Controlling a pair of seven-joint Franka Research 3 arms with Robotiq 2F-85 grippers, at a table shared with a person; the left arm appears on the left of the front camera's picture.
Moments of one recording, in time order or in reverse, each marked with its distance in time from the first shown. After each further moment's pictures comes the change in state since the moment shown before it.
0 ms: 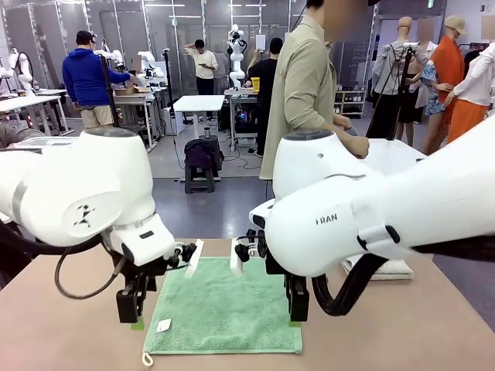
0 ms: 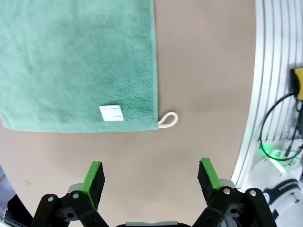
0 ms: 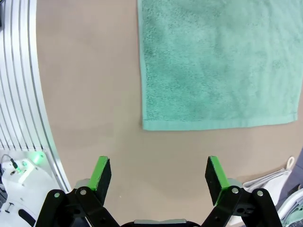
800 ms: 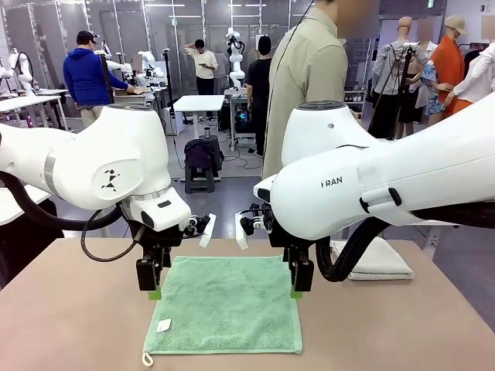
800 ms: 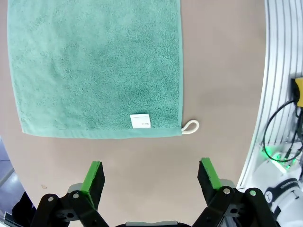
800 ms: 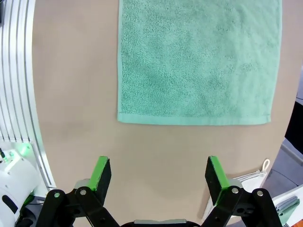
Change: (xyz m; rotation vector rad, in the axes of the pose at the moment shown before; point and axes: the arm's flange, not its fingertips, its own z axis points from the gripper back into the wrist) left arm 0.018 0.051 0.027 -0.013 -0.022 0.011; right arm -0.007 -0.033 0.037 -0.041 -0.048 0.073
